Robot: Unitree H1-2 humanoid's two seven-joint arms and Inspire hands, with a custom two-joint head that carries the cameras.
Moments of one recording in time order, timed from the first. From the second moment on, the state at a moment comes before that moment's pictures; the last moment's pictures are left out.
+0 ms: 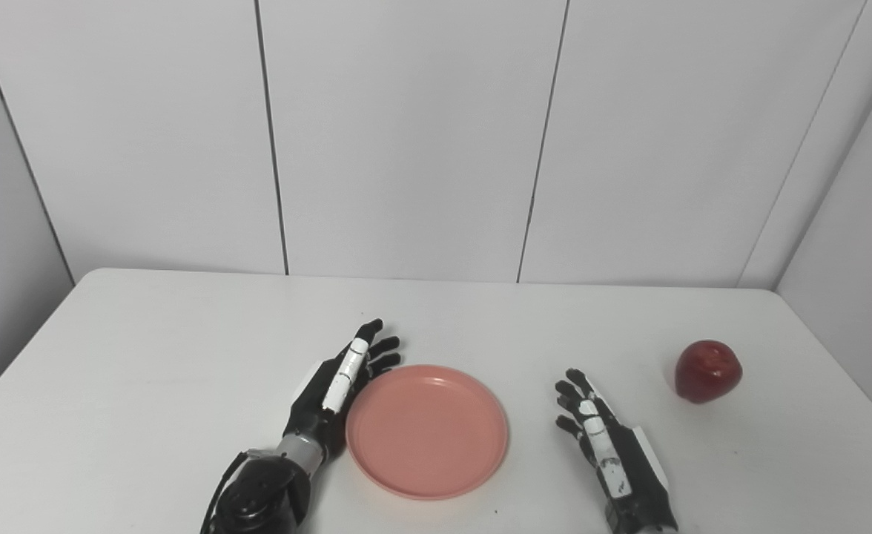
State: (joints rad) left arm -0.34 -0.02 -0.09 0.26 -0.16 0.22 -0.15; right arm 0.00 -0.08 0.02 -0.09 0.04 0.07 0.07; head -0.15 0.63
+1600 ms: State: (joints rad) left arm -0.36 0.07 -0.01 0.37 -0.17 0.12 -0.26; right arm -0.06 0.00 0.10 0.01 -0.10 -0.01 0.01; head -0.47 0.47
